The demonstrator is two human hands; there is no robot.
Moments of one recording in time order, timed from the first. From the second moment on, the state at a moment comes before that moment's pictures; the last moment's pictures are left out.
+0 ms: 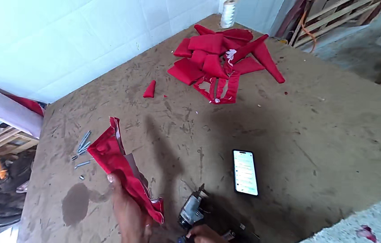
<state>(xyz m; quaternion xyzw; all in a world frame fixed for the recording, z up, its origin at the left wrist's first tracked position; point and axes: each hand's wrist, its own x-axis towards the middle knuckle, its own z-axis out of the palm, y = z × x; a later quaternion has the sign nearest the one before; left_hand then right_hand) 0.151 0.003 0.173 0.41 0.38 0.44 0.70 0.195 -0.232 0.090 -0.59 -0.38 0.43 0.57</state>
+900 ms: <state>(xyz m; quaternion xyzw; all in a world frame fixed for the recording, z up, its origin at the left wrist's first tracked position) 0.137 -0.023 0.200 0.38 0.35 0.48 0.71 0.184 -0.230 0.105 -0.58 -0.40 0.40 0.58</state>
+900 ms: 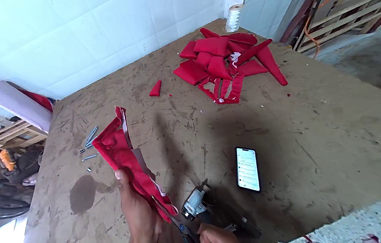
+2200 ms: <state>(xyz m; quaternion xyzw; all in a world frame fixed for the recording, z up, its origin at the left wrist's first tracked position) 0.083 -0.047 0.209 0.43 0.09 0.36 0.82 0.176 -0.233 0.118 -0.59 -0.44 0.28 0.62</state>
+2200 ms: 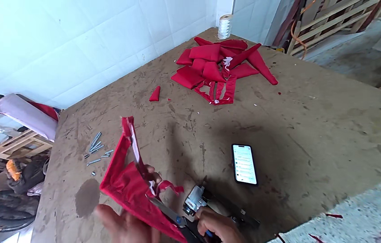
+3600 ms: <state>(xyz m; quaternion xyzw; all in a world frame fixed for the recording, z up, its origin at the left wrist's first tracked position) 0.075 -0.038 0.184 0.45 0.04 0.46 0.77 0.149 -0.234 0.116 -0.65 -0.42 0.26 0.58</state>
